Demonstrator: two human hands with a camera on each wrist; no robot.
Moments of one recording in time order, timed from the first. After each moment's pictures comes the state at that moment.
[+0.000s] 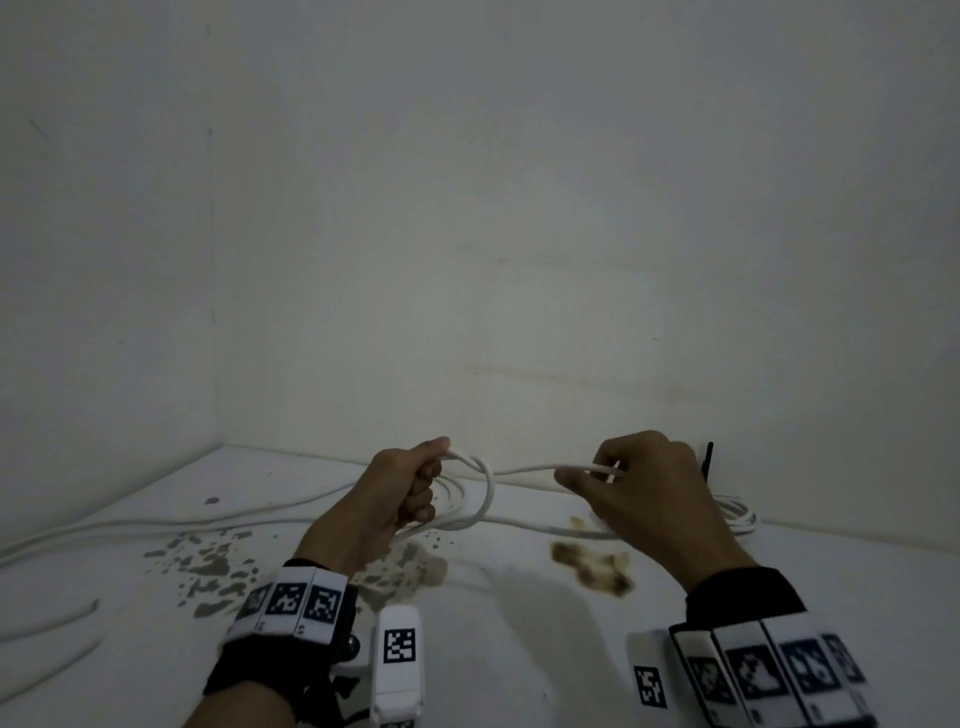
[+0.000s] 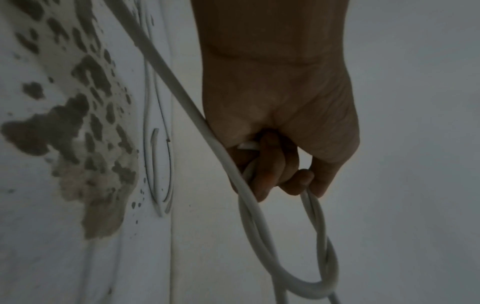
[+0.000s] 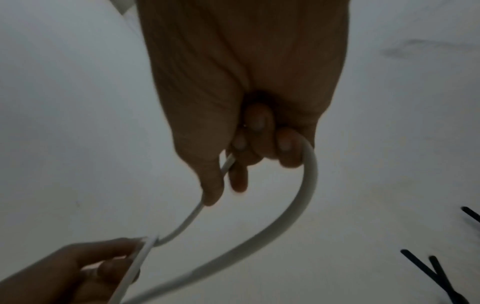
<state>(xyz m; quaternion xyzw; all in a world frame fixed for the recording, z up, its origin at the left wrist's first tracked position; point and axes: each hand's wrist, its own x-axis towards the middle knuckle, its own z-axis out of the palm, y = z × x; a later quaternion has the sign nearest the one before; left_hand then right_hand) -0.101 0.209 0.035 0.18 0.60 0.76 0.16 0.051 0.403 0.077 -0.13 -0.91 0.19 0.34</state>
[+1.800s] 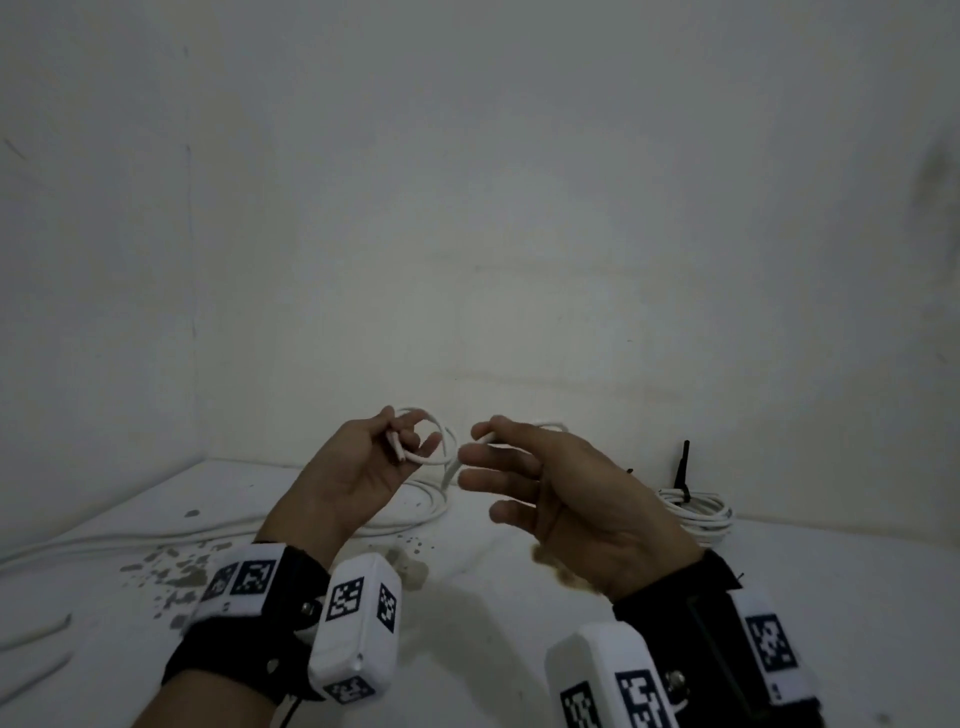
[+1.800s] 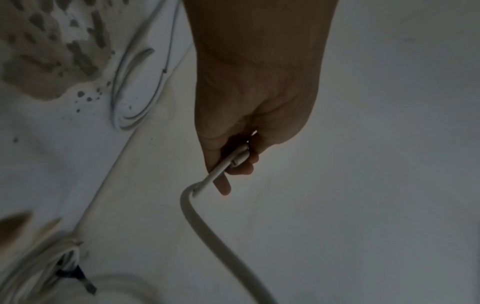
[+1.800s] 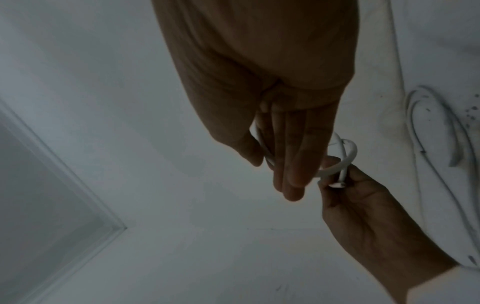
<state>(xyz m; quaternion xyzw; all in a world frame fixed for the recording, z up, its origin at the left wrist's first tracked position) -0.101 0.213 0.065 0.16 0.34 0.90 0.22 0.067 0.343 0.101 -0.01 -0.62 0.78 0.10</state>
